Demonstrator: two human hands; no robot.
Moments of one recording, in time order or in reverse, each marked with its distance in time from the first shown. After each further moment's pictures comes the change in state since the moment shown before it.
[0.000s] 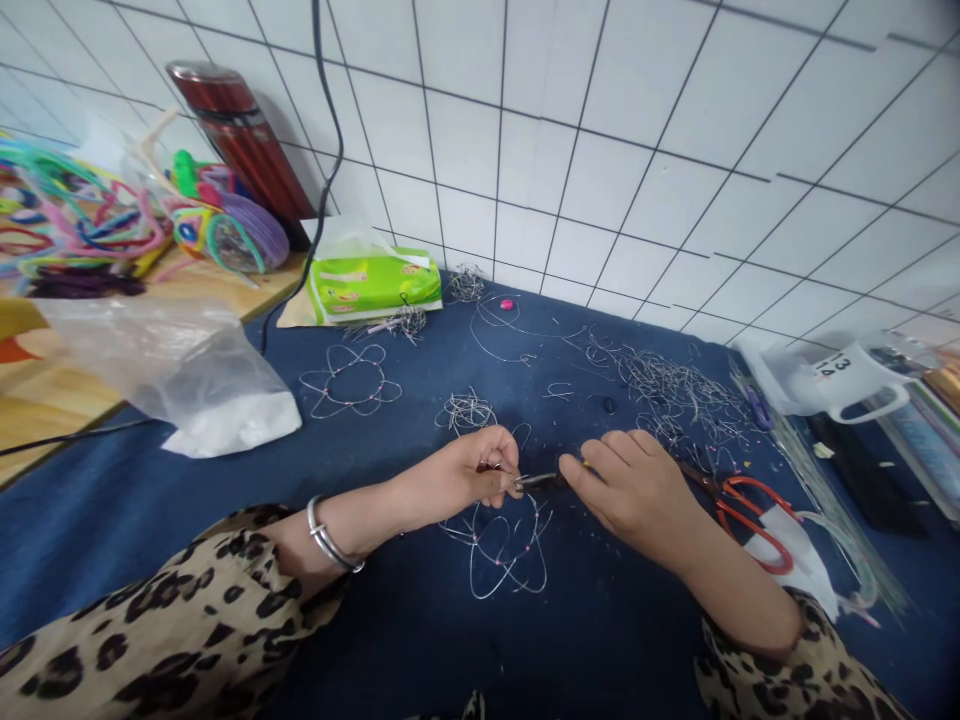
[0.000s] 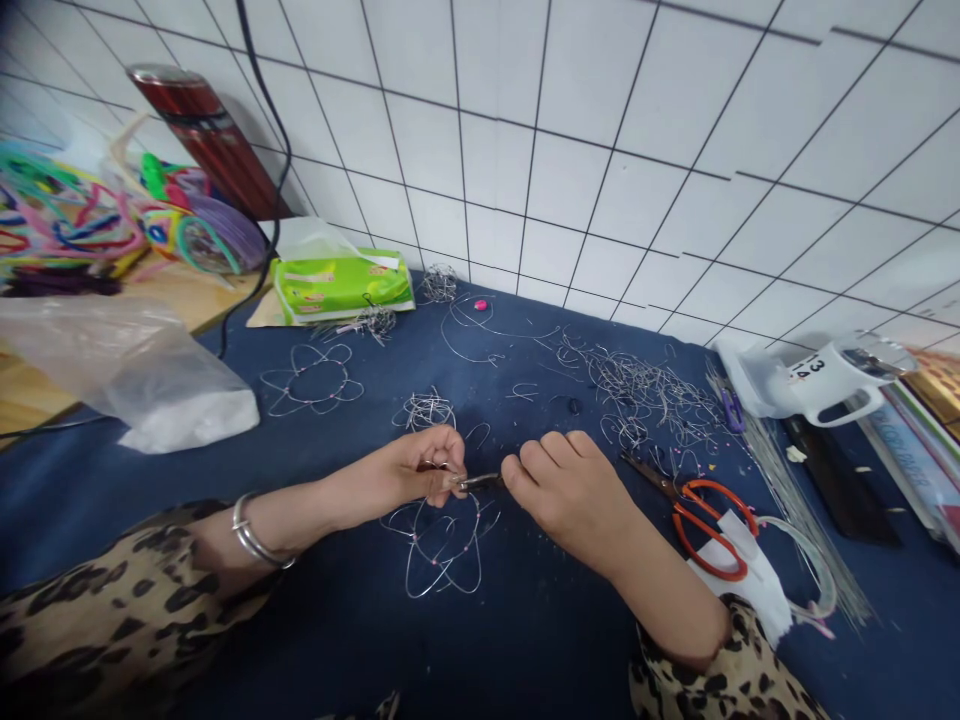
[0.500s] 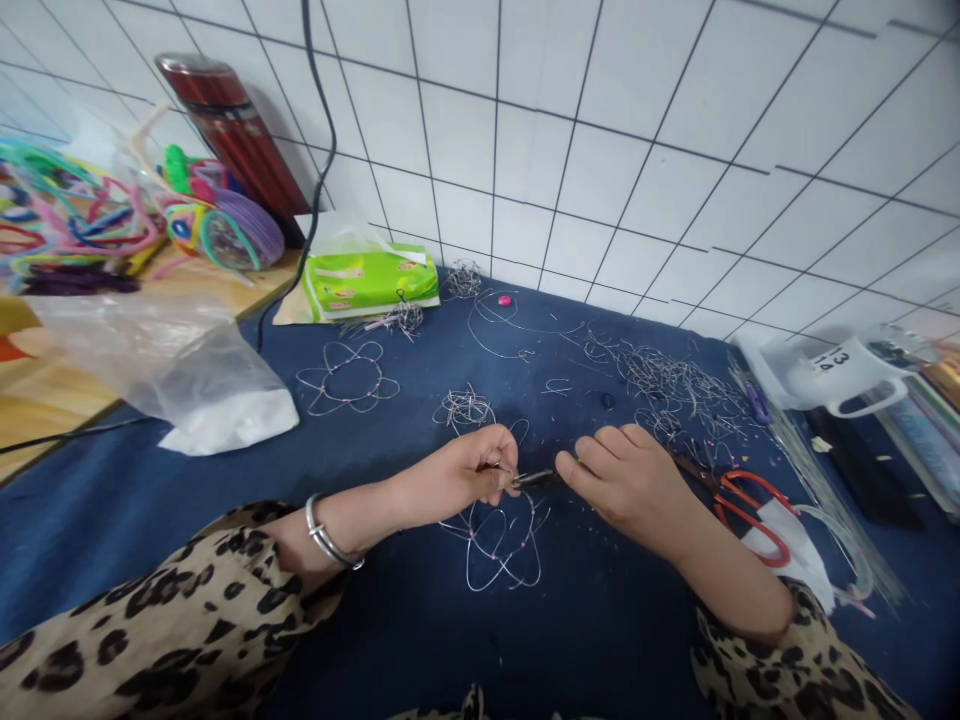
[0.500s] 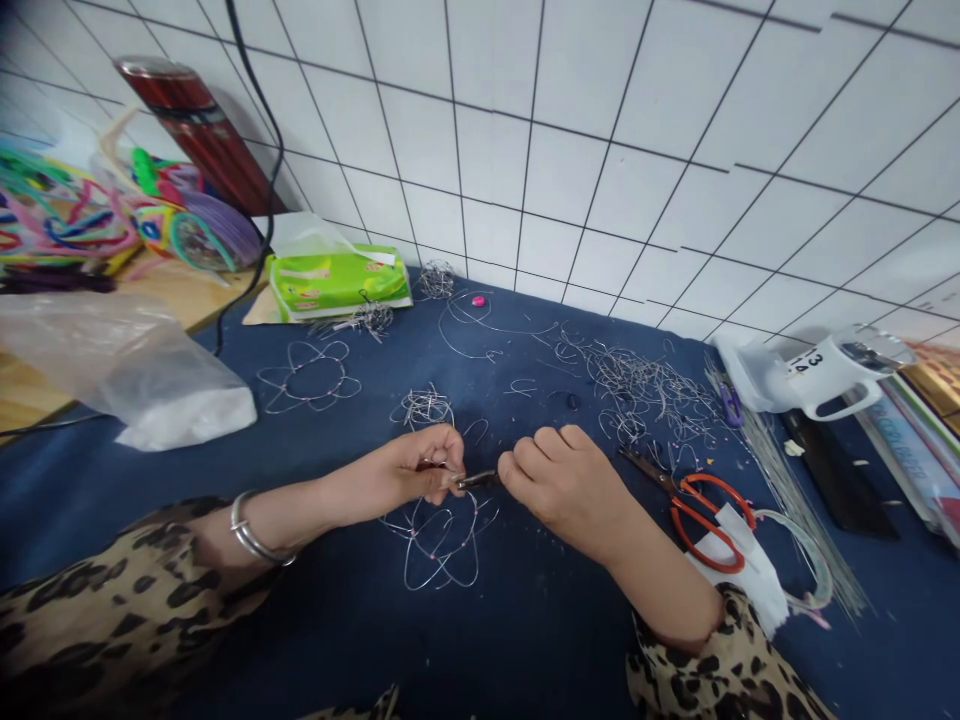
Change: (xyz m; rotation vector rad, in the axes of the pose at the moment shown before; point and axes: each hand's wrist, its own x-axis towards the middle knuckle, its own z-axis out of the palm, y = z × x) left_hand 0.001 -0.005 -0.001 0.085 -0.013 0.030; right_hand 0.002 0.003 0.001 -0.014 -0.008 -0.057
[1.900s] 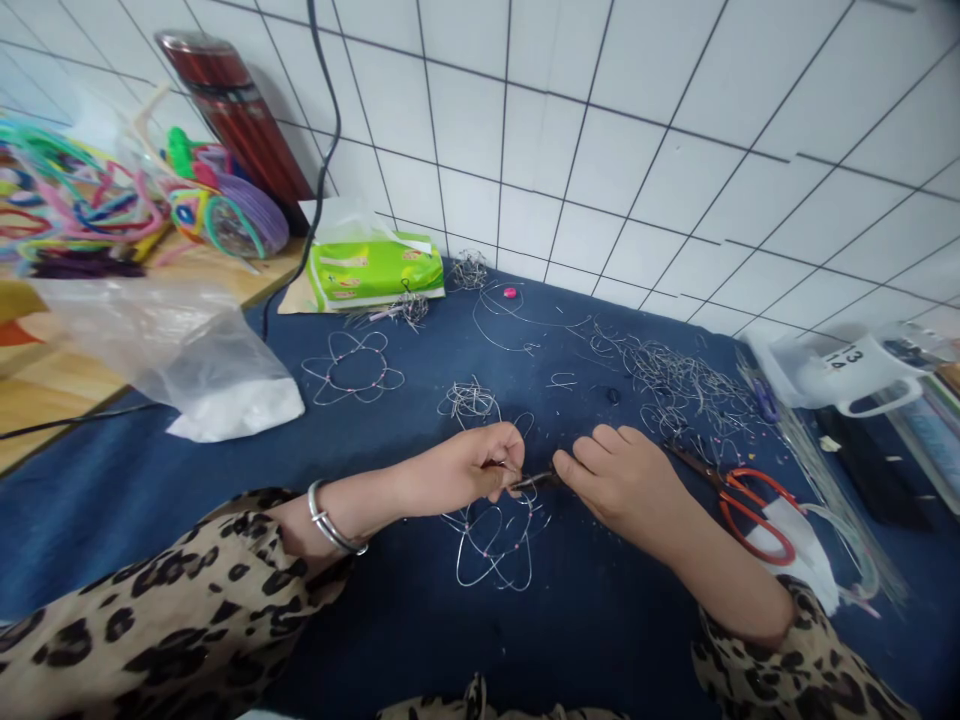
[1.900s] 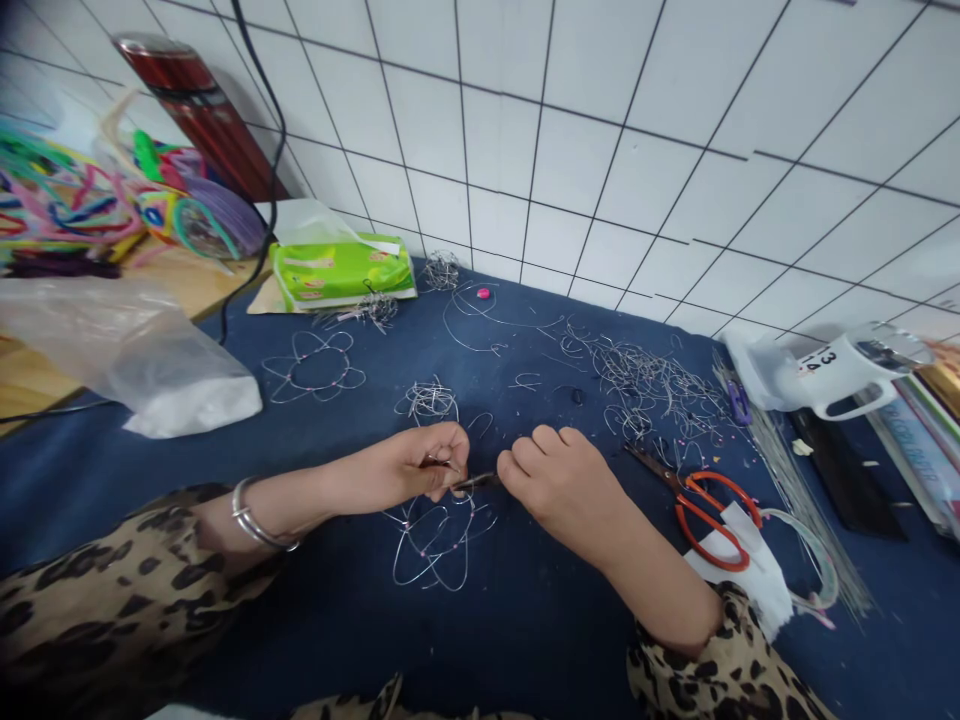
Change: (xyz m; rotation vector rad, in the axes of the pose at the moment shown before) left_hand -0.002 0.005 -0.003 0.126 -0.080 0.007; right_hand 0.002 -0.008 0.007 0.019 -0.099 0.010
